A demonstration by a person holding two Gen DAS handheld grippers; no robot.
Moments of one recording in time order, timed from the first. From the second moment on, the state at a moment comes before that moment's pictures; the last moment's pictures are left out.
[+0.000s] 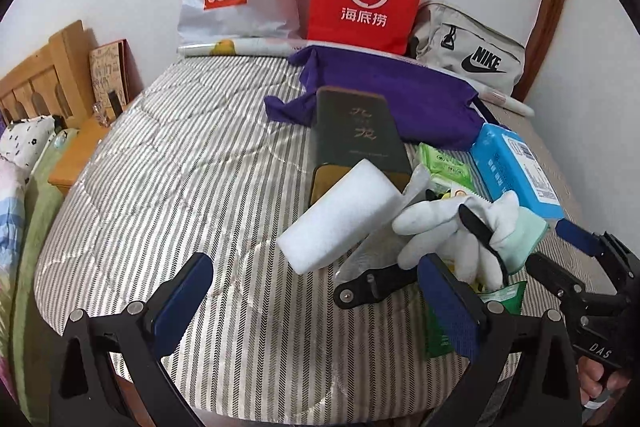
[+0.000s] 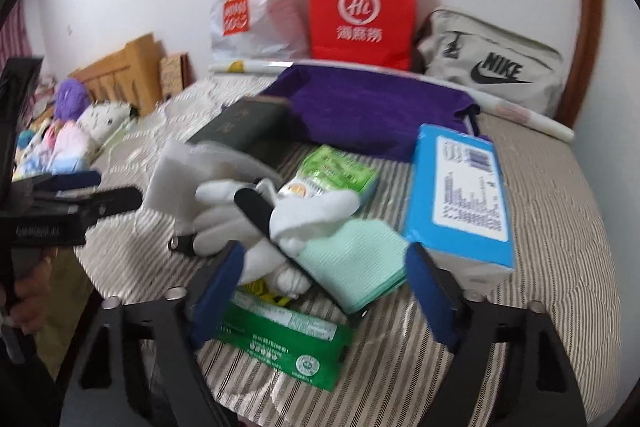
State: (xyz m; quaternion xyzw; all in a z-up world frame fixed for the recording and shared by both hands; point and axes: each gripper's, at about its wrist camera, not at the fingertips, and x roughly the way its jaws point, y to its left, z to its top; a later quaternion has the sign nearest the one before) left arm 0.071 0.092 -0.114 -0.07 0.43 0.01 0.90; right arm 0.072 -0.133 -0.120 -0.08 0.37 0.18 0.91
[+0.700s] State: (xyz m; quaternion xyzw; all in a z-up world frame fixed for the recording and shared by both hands) left arm 0.106 0.101 -0.144 -0.09 0.43 -0.06 0.90; right arm 0.126 -0.122 -0.138 -0.05 0.40 0.22 0.89
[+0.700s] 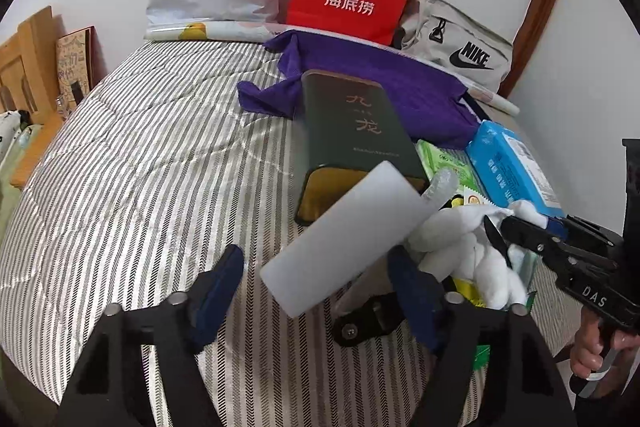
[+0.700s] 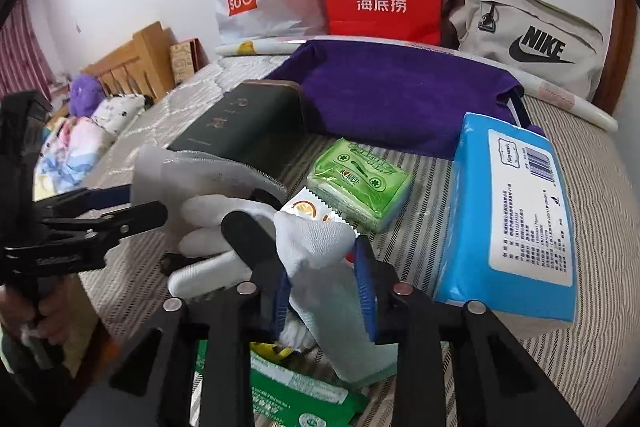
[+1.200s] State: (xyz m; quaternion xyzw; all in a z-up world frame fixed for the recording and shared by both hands) left arm 0.088 0.109 -0.117 -0.10 0.38 -0.05 0.92; right arm 0.094 -0.165 -0.077 0.00 0.32 0.19 0.93
